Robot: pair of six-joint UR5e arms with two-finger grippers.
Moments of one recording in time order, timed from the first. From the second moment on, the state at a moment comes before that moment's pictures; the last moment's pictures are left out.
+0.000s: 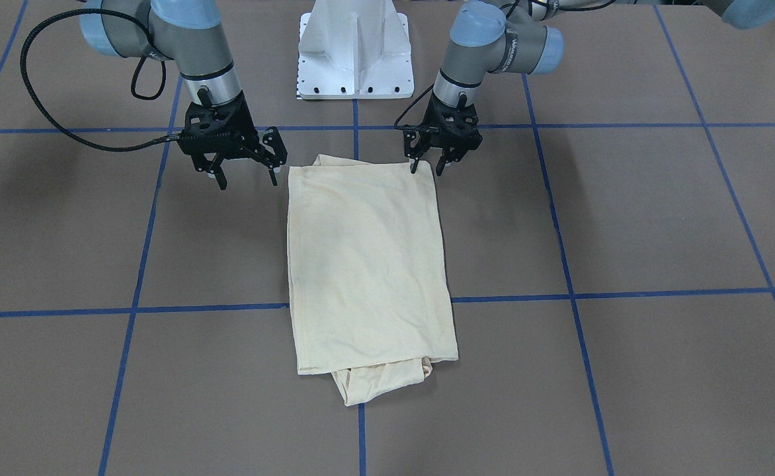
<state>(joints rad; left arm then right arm) -0.29 -1.93 -1.82 -1.97 -1.56 -1.40 0.44 -1.26 1.98 -1.38 1.57 1.28</state>
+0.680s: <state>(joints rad) -0.29 -1.94 -1.81 -1.97 -1.56 -1.40 0.44 -1.26 1.98 -1.38 1.57 1.28</state>
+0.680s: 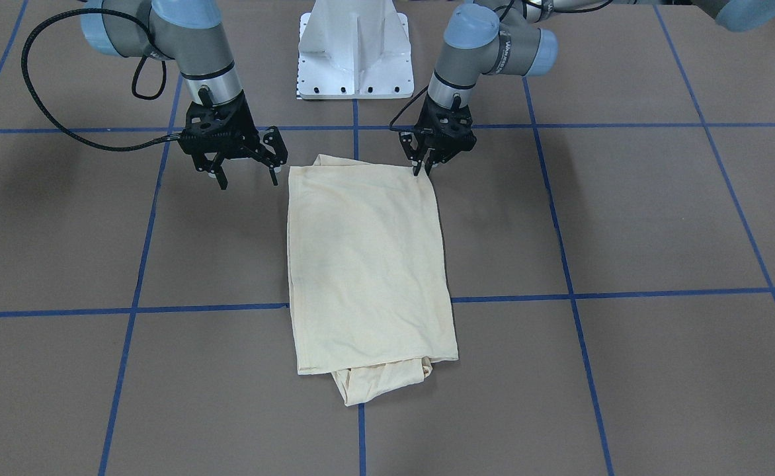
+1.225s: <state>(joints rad) -0.29 -1.94 -1.84 -1.97 -1.56 -1.40 0.34 -1.22 1.97 -1.41 1.46 1.45</state>
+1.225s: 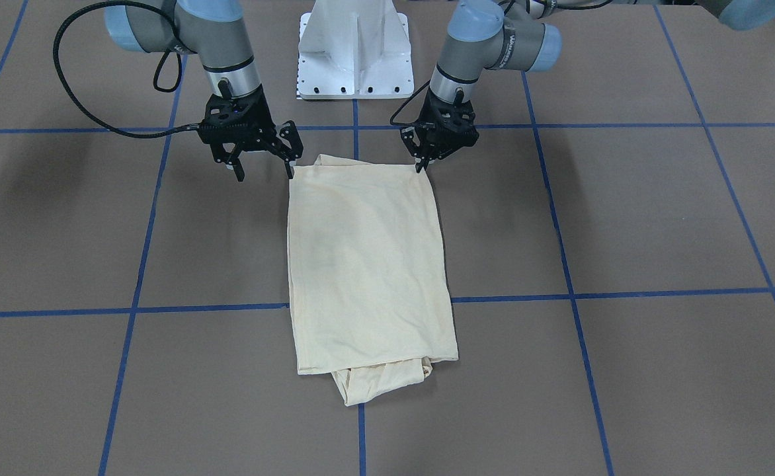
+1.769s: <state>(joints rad) -0.29 -1.94 -1.84 -1.97 -1.56 -1.40 0.19 -1.11 1.86 -1.47 1.33 1.72</state>
